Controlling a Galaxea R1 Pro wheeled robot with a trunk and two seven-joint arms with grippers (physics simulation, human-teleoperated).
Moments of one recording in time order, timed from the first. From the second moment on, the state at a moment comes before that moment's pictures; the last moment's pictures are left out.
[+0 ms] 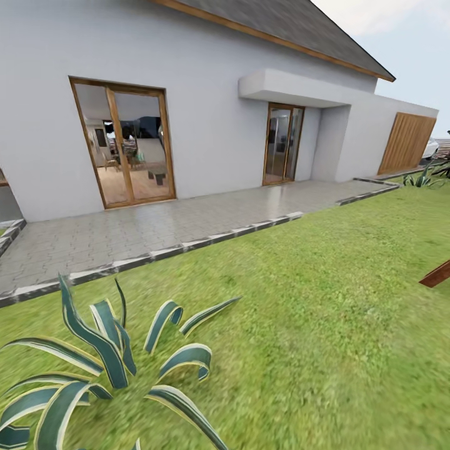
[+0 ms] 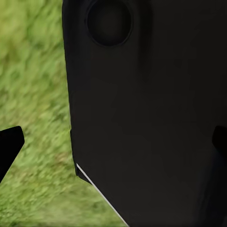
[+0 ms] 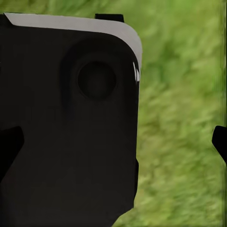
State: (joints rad) left arm 0.01 0.00 0.00 -0.02 0.00 0.00 0.00; right arm -0.07 -0.03 0.00 0.01 0.01 0.00 -0.01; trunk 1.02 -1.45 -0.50
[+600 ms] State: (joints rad) left arm 0.01 0.00 0.00 -0.02 0.00 0.00 0.00; right arm -0.07 -0.03 0.00 0.01 0.01 0.00 -0.01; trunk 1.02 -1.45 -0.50
